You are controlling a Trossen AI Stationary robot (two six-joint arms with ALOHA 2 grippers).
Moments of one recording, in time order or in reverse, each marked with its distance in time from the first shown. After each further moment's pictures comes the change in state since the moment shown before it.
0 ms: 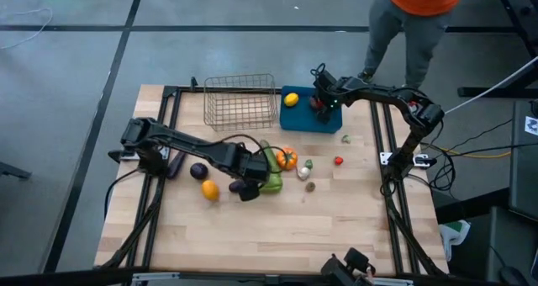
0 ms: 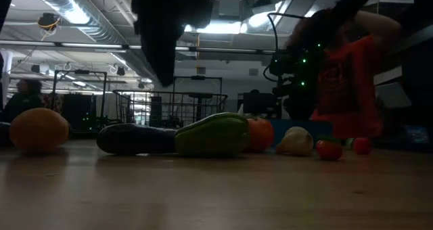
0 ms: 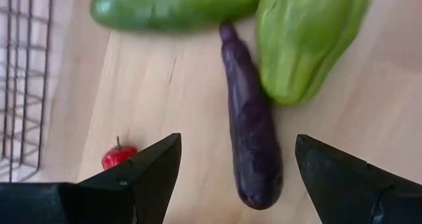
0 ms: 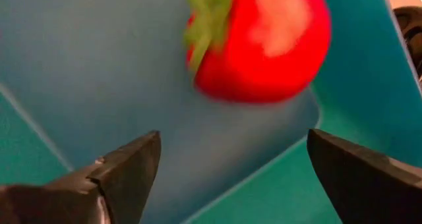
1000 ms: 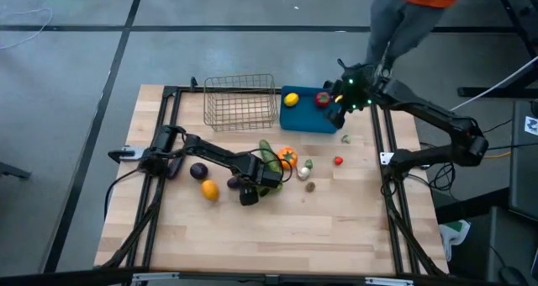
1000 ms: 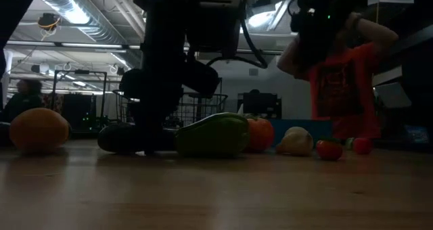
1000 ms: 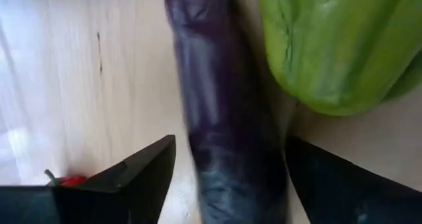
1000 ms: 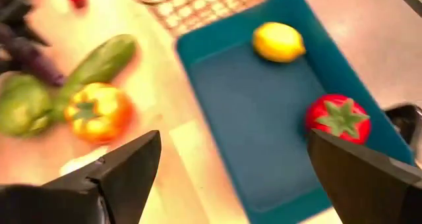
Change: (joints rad) left arm 0.030 0.258 0.000 0.017 0.062 0.136; right arm 0.134 -0.503 0.000 -0.130 -0.324 0.066
